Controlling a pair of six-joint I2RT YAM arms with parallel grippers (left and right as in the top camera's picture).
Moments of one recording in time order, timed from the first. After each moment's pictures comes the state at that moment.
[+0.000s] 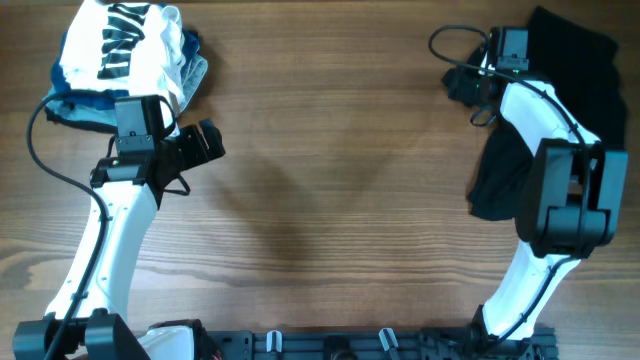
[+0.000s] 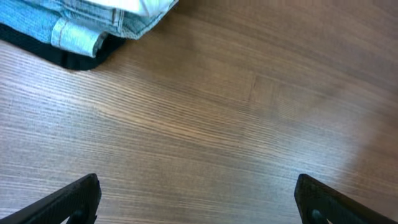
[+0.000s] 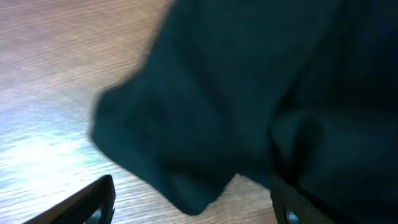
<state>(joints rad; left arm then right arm) 0.06 1.40 0.94 -0.50 0.13 -0.30 -0.07 2.10 1.46 -0.41 0.09 0.21</state>
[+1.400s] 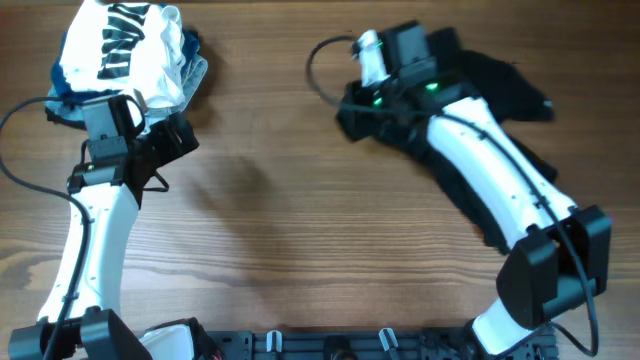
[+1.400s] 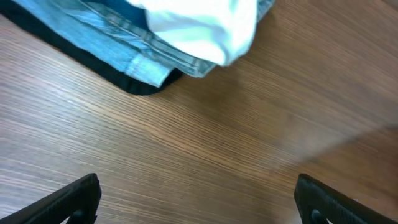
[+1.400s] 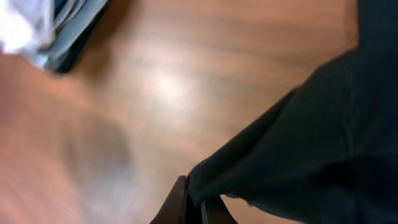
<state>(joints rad) 0.19 1.40 0.94 -0.45 0.12 -0.30 0.44 1.79 1.51 -0.69 -0.28 0.22</state>
